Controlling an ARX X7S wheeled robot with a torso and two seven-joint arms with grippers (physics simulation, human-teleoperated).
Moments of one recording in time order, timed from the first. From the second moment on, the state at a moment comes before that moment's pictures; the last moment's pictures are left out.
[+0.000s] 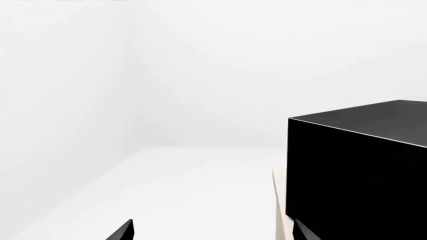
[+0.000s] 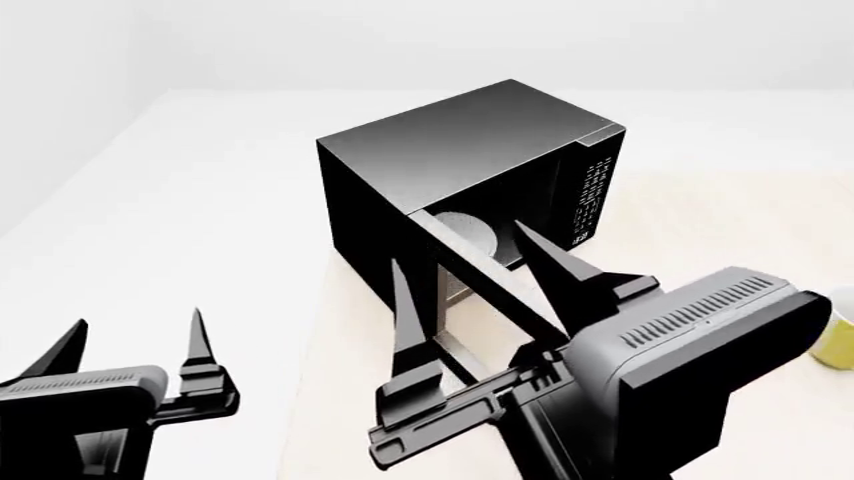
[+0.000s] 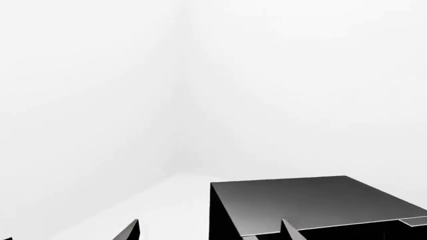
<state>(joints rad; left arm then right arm) 0.14 -0.41 -0.11 0.70 -0.39 -0.42 -0.33 0.97 0.69 -1.04 -1.02 1.14 0.39 1.21</state>
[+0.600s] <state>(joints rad) 0.15 -0.42 -0.10 0.70 -0.40 -0.41 -0.34 0.91 0.60 -1.12 -0.91 1.10 0.37 1.12</state>
